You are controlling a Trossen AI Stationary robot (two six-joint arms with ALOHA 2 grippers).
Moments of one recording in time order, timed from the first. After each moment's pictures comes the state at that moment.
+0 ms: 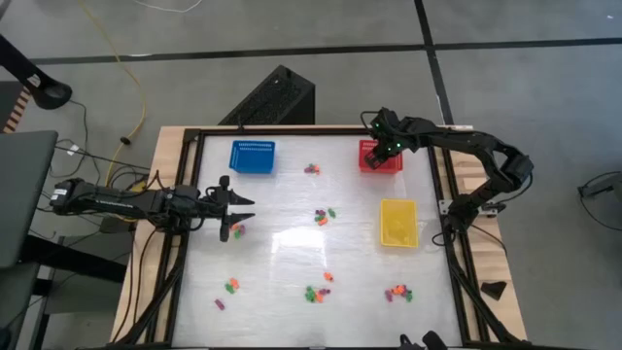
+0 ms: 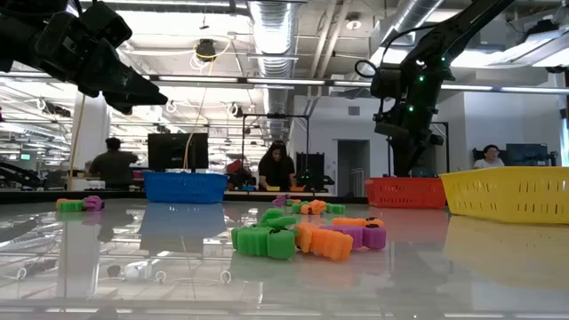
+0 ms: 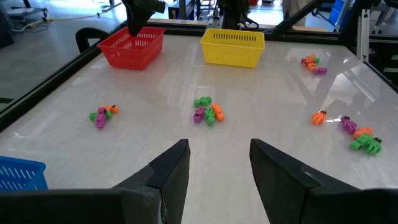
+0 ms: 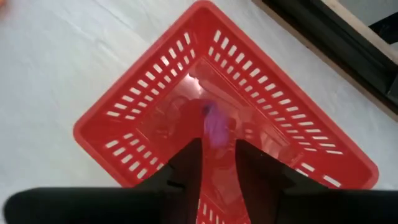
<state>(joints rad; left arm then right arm) -0.05 0.49 0.21 0.07 -0.17 -0.06 -0.73 1.49 0.98 -0.62 0.08 0.14</state>
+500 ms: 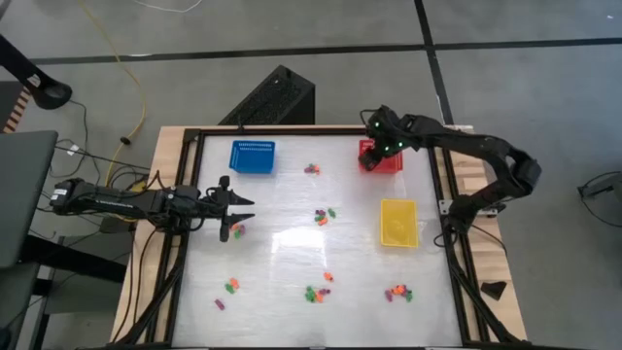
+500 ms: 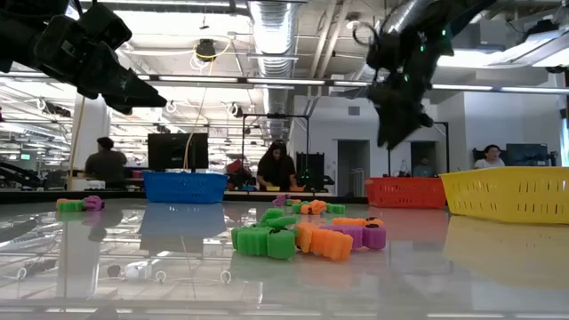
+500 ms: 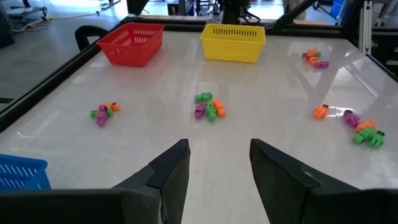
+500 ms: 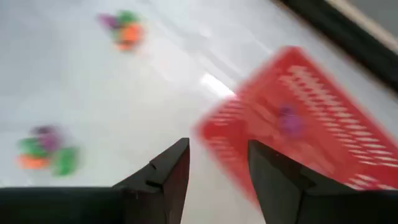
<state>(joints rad) -0.05 0.49 0.21 0.06 -0.17 -0.05 -0.59 1.41 1.09 -0.71 -0.05 0.24</state>
